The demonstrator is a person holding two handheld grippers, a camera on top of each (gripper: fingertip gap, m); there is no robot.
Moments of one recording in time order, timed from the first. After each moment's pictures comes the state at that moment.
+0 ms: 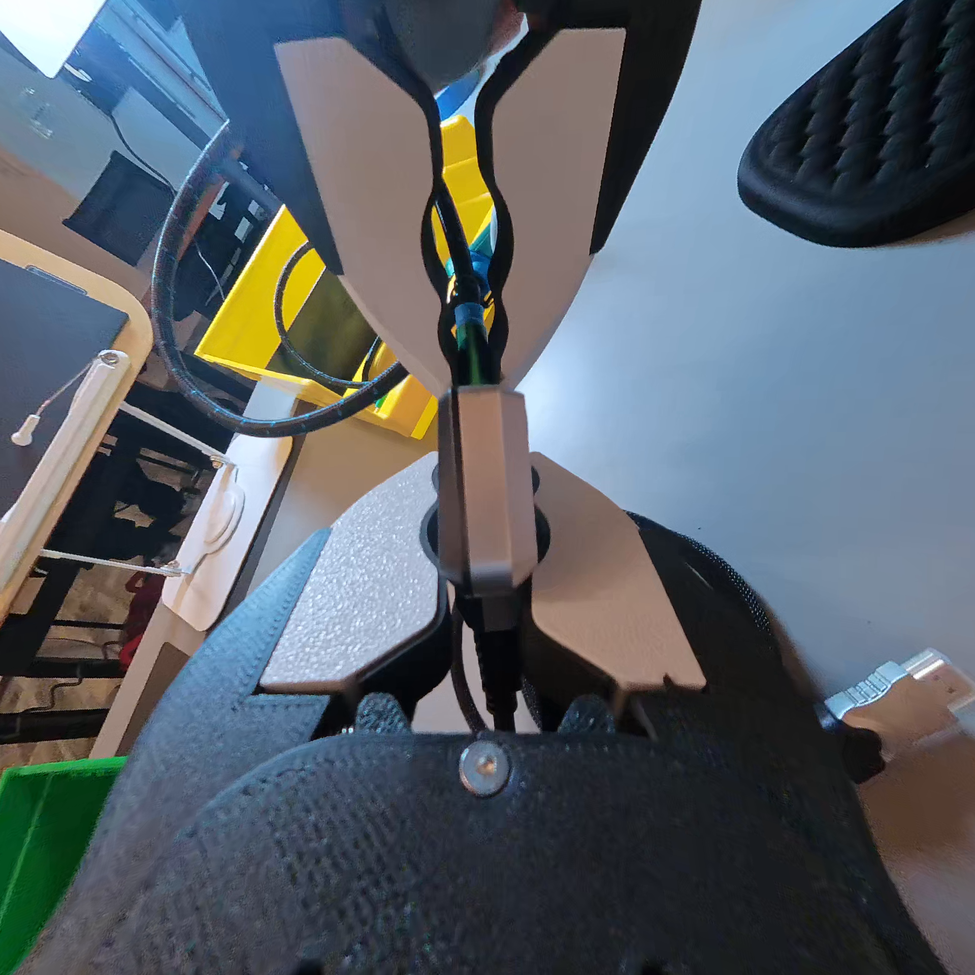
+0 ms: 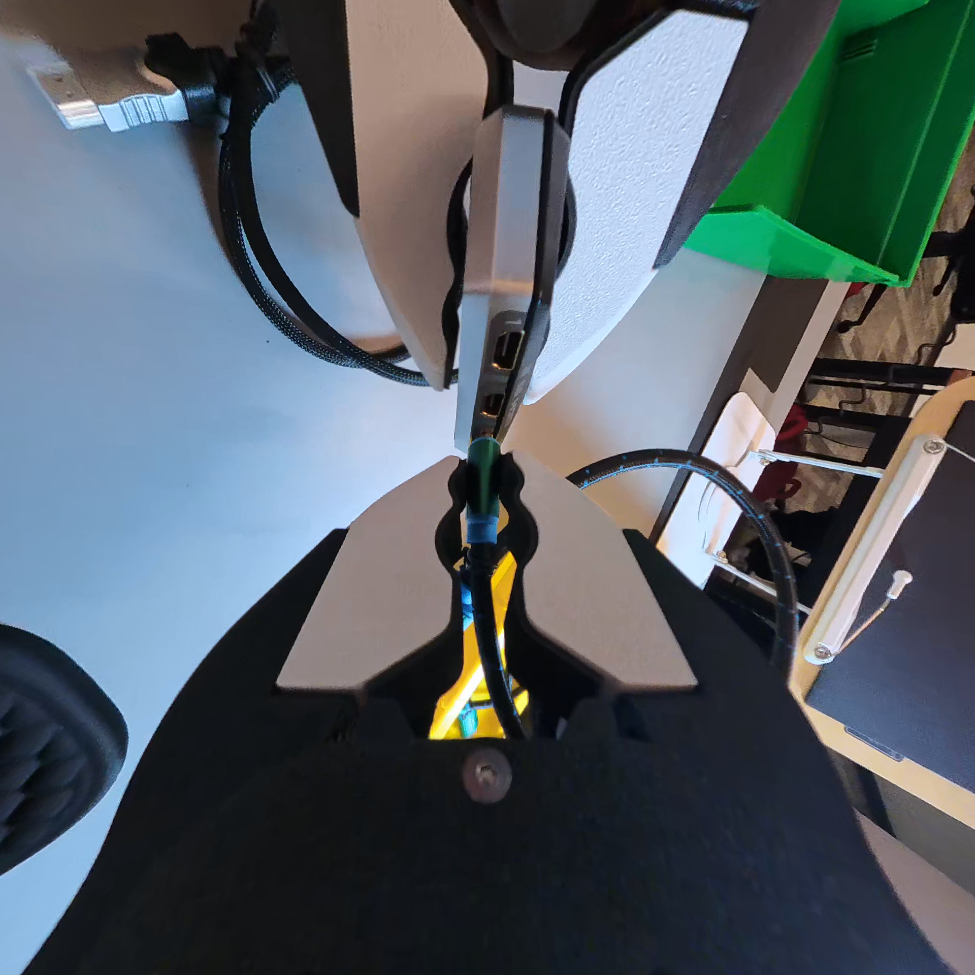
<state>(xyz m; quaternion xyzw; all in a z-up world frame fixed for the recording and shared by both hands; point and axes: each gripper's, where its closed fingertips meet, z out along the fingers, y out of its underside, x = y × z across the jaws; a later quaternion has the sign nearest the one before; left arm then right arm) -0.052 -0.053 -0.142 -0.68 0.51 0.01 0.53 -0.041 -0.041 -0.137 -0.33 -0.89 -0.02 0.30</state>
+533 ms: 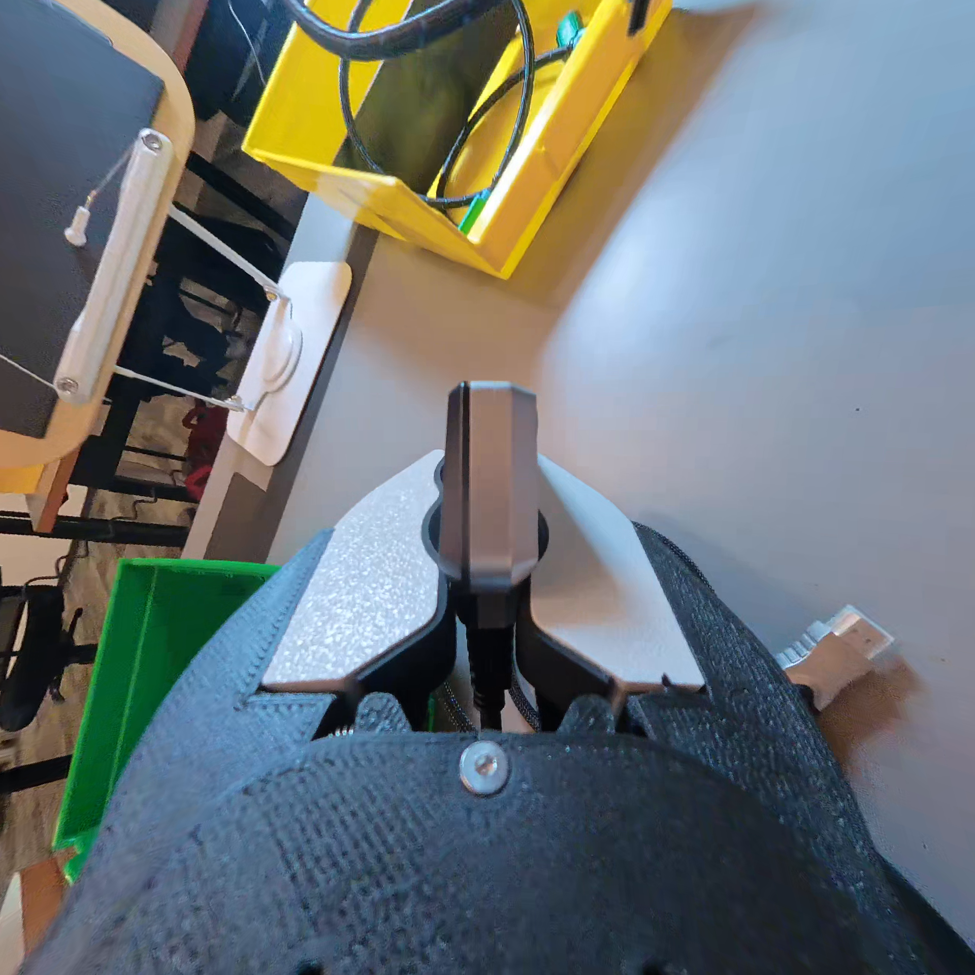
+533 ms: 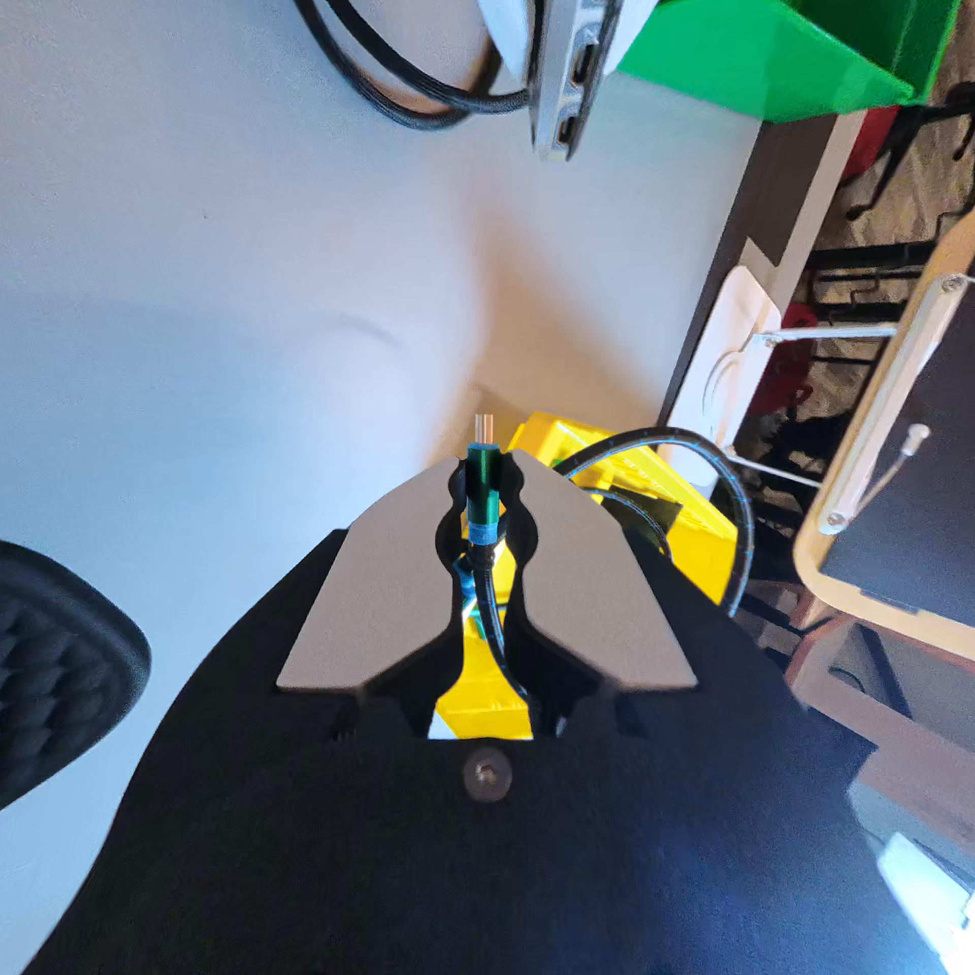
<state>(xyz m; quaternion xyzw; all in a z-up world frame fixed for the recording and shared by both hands) -0.125 -0.036 -0.149 -0.76 0.45 0.11 0.46 0.000 -0.003 -0.121 -0.39 -0.86 -0.07 0.31</state>
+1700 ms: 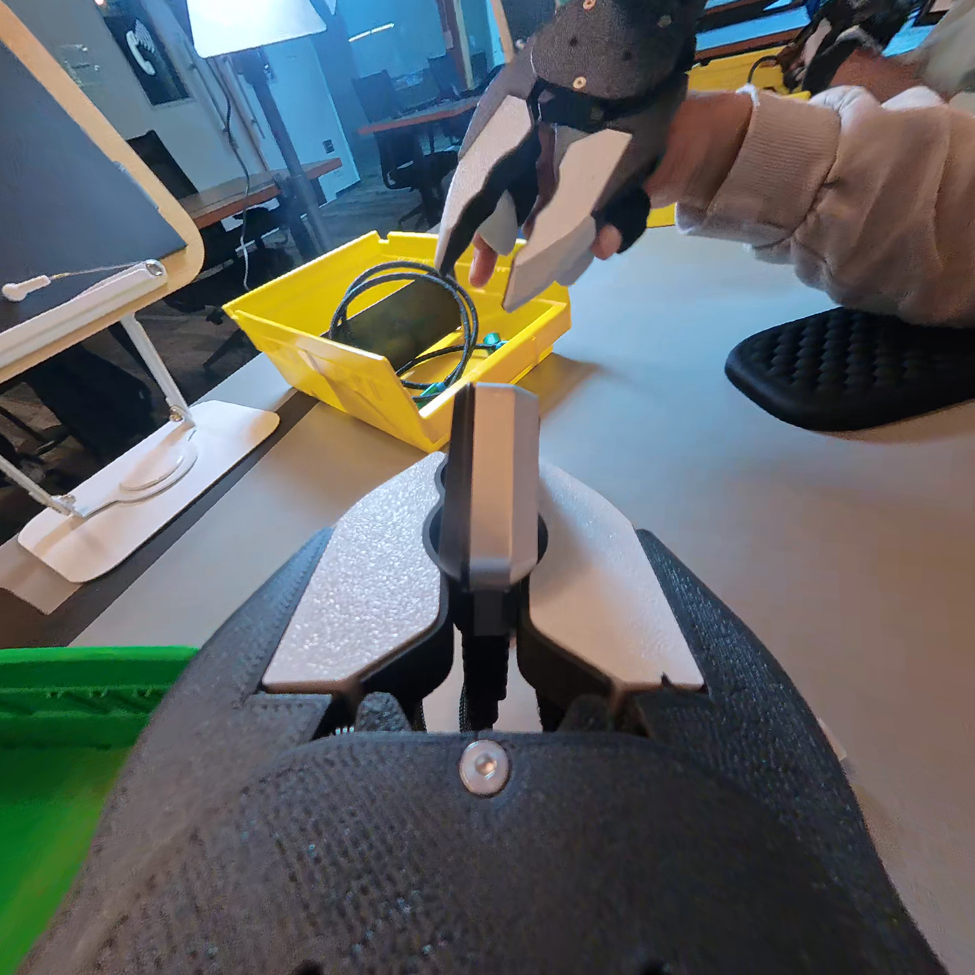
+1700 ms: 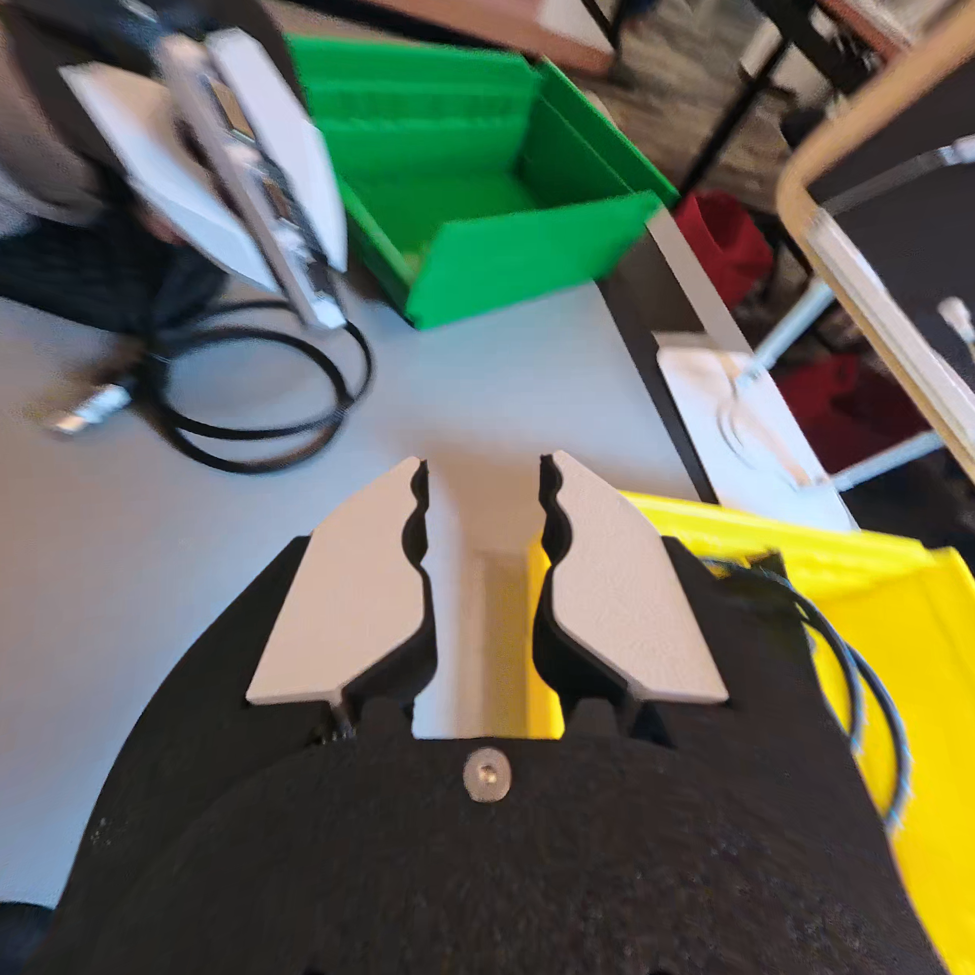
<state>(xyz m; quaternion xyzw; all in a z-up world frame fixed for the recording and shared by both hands) -0.103 -0.045 -0.113 -0.69 0.36 -0.17 0.60 -0.035 0.031 -0.099 -0.52 -0.68 0.27 0.43</state>
